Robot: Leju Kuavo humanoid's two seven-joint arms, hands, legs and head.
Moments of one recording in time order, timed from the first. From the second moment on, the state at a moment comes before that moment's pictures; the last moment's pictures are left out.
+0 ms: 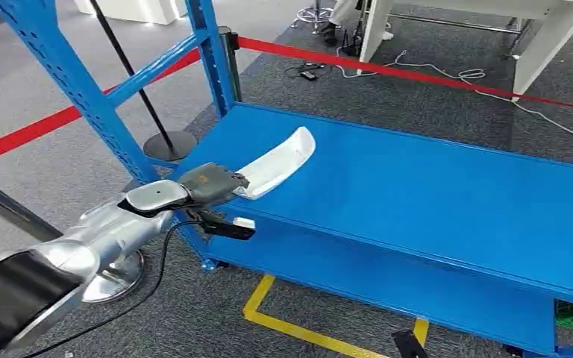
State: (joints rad) left arm -0.90 -0.04 -0.76 -0.30 -1.12 0.24 -0.38; right arm -0.16 0.21 -0.93 -0.21 1.36 -0.30 0.13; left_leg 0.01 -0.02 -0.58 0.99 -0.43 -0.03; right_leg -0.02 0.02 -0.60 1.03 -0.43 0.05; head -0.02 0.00
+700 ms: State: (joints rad) left arm -0.89 -0.04 -0.72 -0.30 -1.09 0.24 -0.35; right arm -0.16 0.21 -0.93 -0.21 1.35 -0.30 0.12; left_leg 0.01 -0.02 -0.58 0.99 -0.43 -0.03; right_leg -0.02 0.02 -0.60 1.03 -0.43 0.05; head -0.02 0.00
